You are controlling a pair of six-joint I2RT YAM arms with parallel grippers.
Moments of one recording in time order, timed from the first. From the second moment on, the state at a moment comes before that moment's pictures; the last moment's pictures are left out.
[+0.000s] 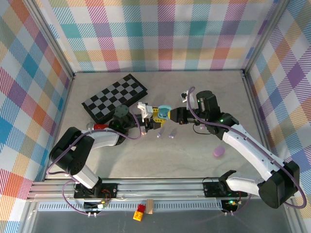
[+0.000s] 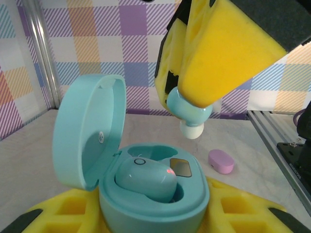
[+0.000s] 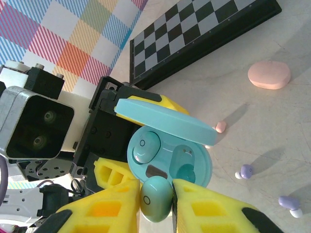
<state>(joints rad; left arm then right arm) -0.54 1.60 0.67 0.97 0.86 0.02 0.56 1.17 1.01 -0.38 -0.48 0.52</state>
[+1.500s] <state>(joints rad) -0.55 1.60 0.70 0.98 0.90 0.00 0.54 1.10 0.99 -0.34 -0.45 0.49</state>
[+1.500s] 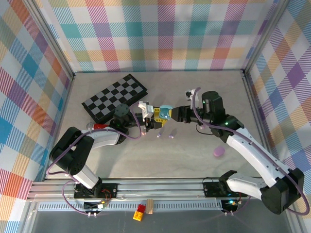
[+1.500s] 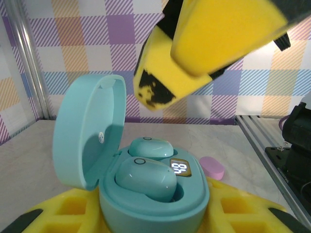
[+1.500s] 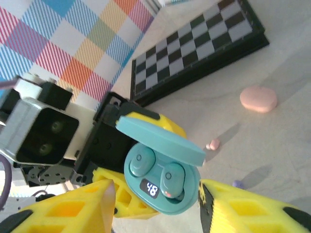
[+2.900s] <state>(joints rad) -0.55 1.63 0.72 1.07 0.87 -0.06 0.45 1.09 0.86 -0.11 -0.54 0.69</state>
